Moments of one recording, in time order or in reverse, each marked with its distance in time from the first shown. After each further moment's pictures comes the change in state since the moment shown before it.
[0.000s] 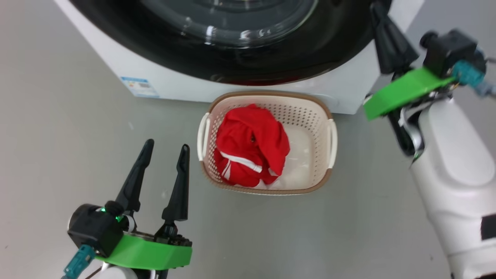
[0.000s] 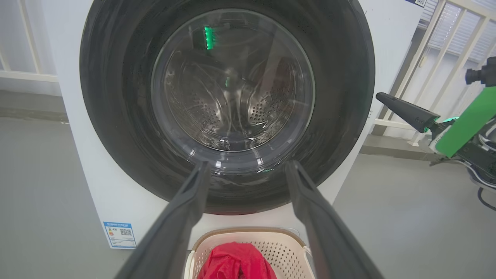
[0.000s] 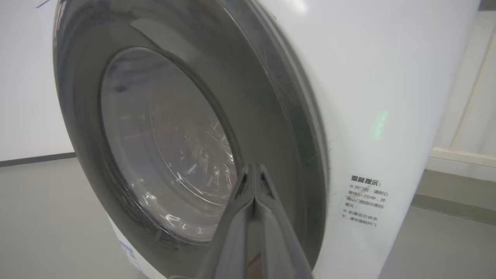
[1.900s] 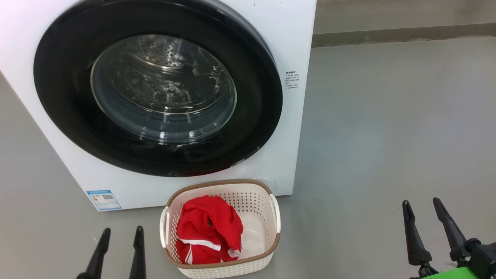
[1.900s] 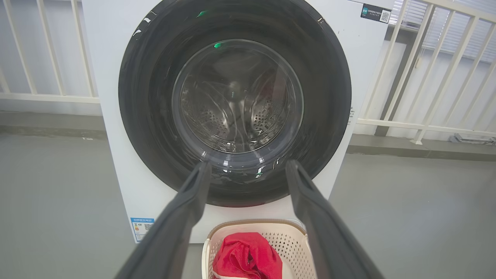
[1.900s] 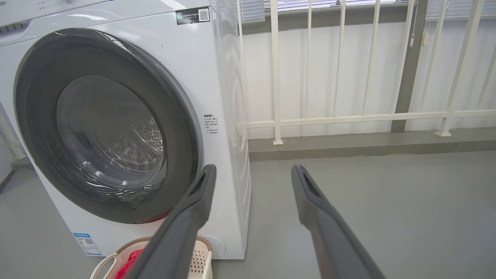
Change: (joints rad) left arm 0.328 -0.016 0.209 0.097 0.077 -0.021 -0.003; right arm 0.963 0.071 -0.271 -0.536 -0.007 0.000 0.000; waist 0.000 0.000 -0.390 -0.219
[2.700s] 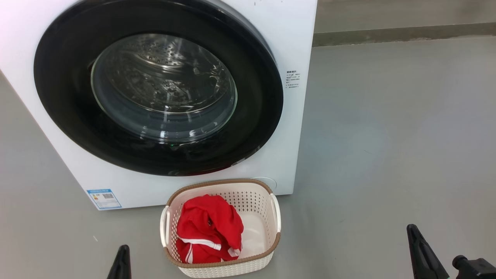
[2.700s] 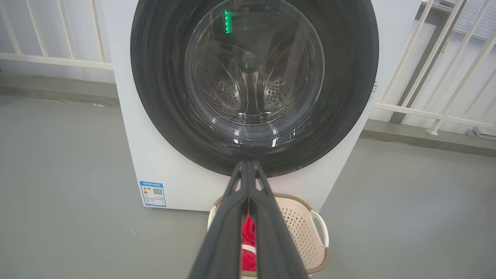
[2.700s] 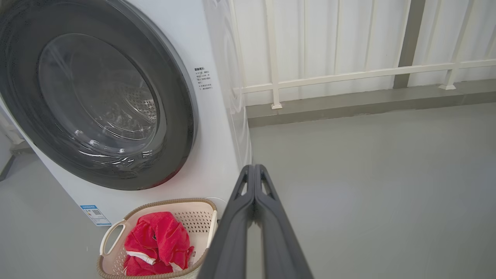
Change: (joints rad) left arm 0.024 -0.067 0.054 0.092 0.016 -0.025 0.012; right arm 0.038 0.026 0.010 0.107 0.020 0.000 0.008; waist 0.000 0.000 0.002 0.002
